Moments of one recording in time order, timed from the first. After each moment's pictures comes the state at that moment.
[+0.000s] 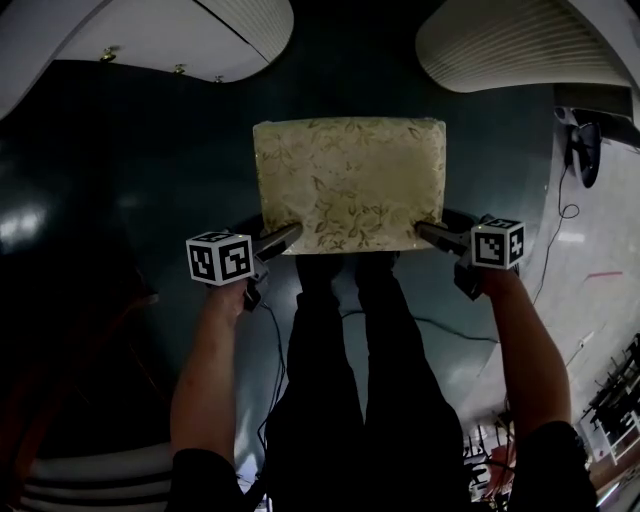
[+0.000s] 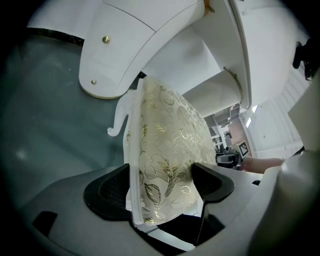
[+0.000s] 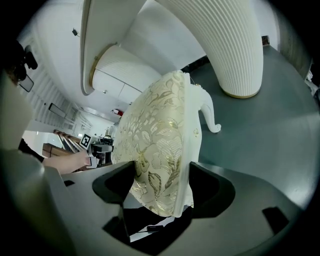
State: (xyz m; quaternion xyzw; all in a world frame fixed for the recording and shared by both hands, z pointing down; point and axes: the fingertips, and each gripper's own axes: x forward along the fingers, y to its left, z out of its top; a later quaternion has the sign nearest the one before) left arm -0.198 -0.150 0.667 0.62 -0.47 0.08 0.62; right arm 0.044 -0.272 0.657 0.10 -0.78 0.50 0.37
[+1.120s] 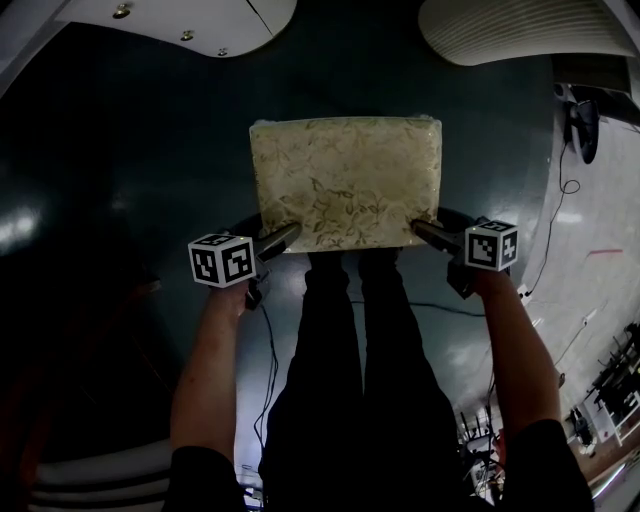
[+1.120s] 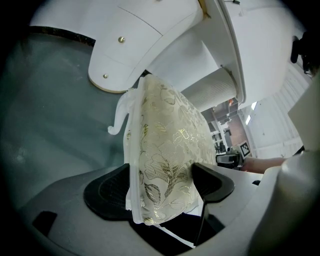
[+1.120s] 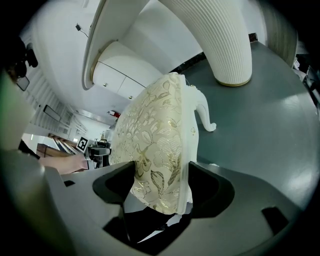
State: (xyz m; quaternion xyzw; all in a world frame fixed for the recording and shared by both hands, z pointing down) left arm -0.200 -0.153 0.668 0.62 -0.45 0.10 0.63; right arm 0.047 -0.268 0.658 0.14 -0.76 0.52 0.36
